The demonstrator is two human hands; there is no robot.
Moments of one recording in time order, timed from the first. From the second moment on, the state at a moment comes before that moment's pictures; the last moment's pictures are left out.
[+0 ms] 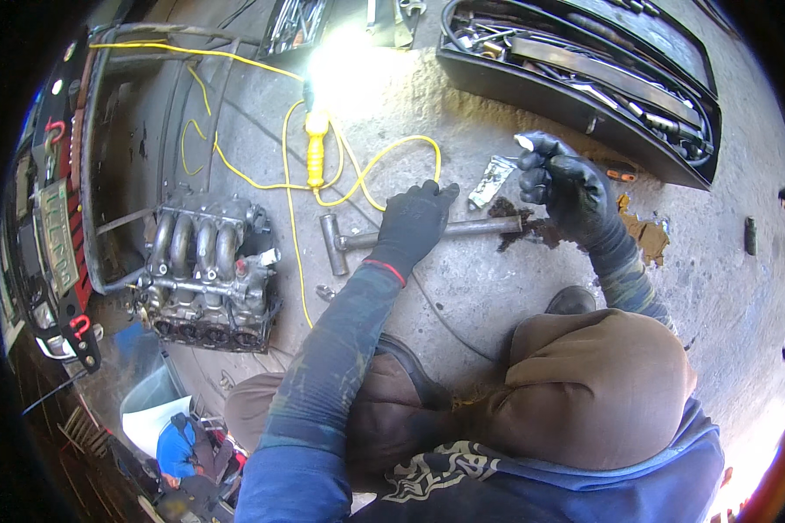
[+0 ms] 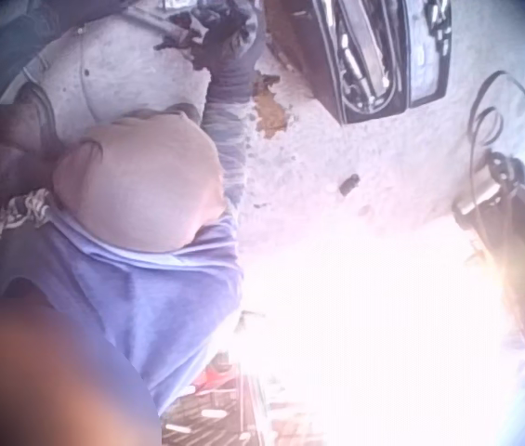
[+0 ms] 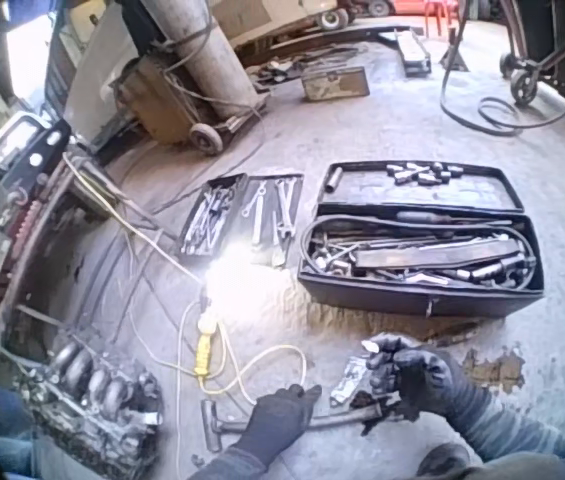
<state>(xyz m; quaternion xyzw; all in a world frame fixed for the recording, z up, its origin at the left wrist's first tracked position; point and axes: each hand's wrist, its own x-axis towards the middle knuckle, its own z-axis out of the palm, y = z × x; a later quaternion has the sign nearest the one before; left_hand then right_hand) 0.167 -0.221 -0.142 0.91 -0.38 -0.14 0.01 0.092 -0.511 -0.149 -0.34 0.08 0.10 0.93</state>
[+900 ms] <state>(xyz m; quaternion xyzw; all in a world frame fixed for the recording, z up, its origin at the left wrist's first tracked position) 0.124 -0.239 -0.002 0.65 0.24 -0.27 0.67 0.086 -0.448 -0.075 -0.63 -0.15 0.16 0.74</state>
